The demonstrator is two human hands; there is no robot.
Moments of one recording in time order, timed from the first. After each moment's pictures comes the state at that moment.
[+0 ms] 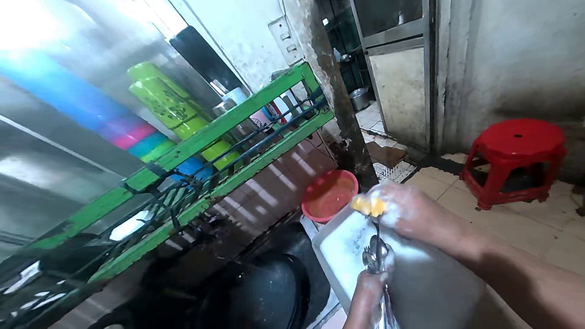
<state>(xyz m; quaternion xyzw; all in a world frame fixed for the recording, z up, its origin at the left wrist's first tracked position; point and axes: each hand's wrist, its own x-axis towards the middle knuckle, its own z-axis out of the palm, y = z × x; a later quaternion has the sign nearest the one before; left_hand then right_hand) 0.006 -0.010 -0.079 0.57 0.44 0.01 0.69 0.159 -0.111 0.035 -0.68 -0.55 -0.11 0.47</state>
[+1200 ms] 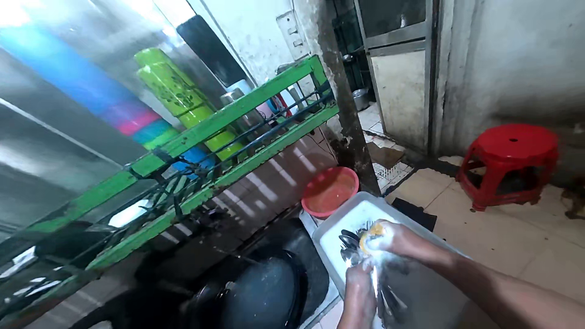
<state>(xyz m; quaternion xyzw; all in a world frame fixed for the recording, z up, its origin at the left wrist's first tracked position) -0.001 -0.012 -0.069 0.48 0.40 0.19 0.76 0.137 -0.092 -0.036 -0.77 -0.37 0.31 0.42</state>
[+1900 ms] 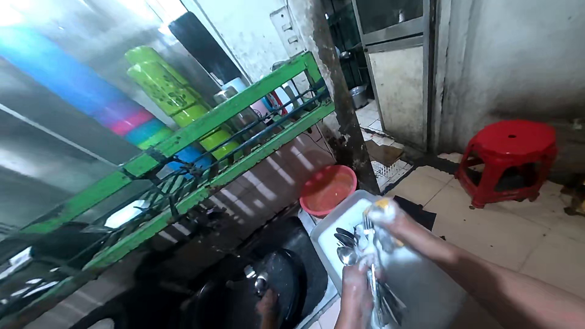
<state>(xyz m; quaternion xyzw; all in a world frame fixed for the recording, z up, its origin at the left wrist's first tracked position) -0.006 -0.015 -0.064 0.46 0.36 0.20 0.79 0.150 -0.083 -0.046 -0.77 -0.26 0.24 0.54</state>
